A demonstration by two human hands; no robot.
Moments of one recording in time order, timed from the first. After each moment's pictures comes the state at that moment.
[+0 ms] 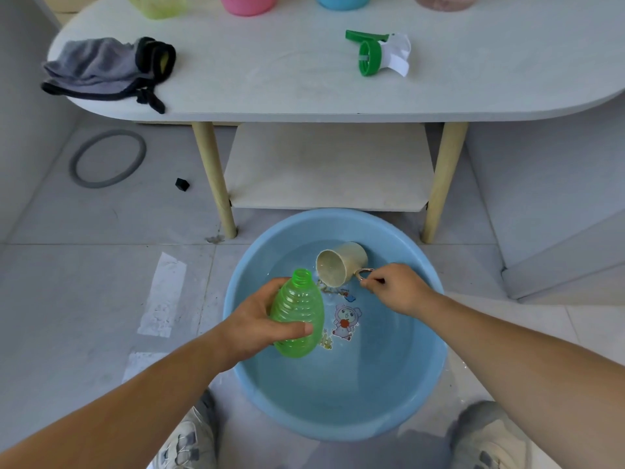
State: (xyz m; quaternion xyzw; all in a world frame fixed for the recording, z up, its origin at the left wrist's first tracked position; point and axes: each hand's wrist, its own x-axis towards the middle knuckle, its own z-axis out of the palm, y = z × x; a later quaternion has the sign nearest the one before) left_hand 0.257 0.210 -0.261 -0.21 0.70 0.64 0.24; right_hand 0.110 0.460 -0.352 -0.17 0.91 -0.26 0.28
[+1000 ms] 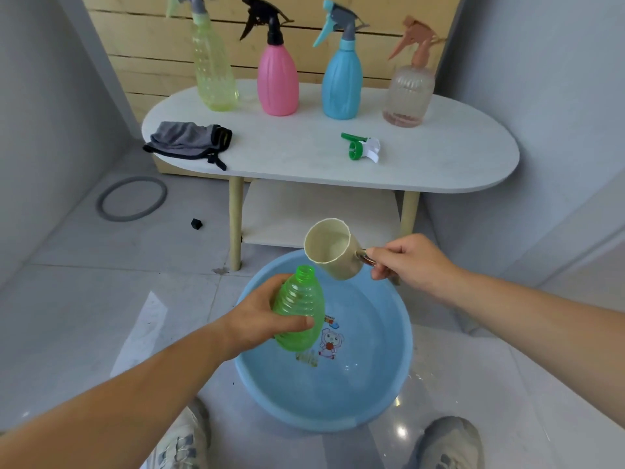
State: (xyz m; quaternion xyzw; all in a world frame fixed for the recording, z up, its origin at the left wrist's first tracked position) left_hand 0.285 0.219 -0.179 -0.11 0.73 0.66 0.16; right_hand 0.159 0.465 -0.113 -0.12 0.85 -0.46 0.22
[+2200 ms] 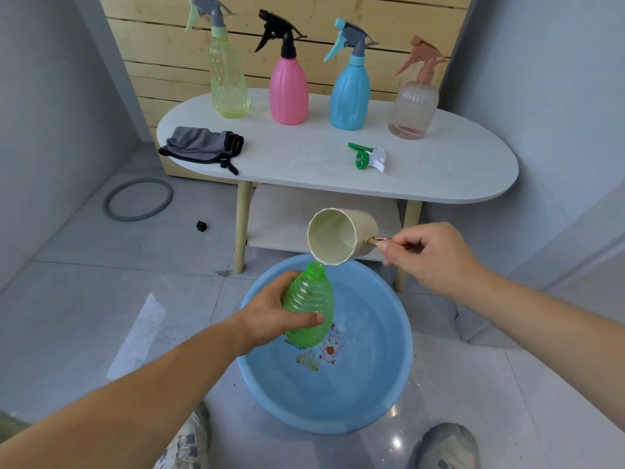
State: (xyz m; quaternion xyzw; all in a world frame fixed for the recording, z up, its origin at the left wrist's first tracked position) left_hand 0.281 0.224 -0.176 -0.11 0.72 0.67 0.14; right_hand 0.187 0.463 -0.060 -0.23 0.87 -0.43 0.05
